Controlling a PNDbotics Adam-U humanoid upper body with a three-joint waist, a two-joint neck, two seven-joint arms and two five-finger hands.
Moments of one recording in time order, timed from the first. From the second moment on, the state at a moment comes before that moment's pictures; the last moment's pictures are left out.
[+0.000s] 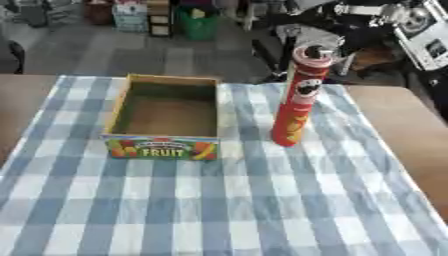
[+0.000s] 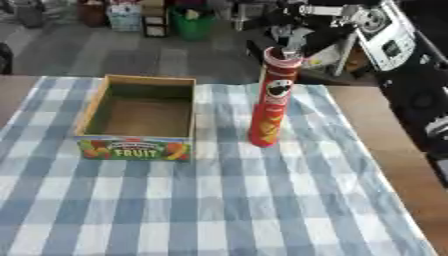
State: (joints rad) left arm -0.15 0.30 0.02 -1.91 -0.08 0.02 -0.01; right arm -0.91 -0.77 0.11 -1.03 0.34 -0.26 0.71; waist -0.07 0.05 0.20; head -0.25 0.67
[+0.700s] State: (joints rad) left arm -0.15 0.30 0.02 -1.91 -0.08 0.02 -0.02; right arm -0.91 -0.75 0.11 -0.99 0.36 -0.24 0.72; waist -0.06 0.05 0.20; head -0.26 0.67
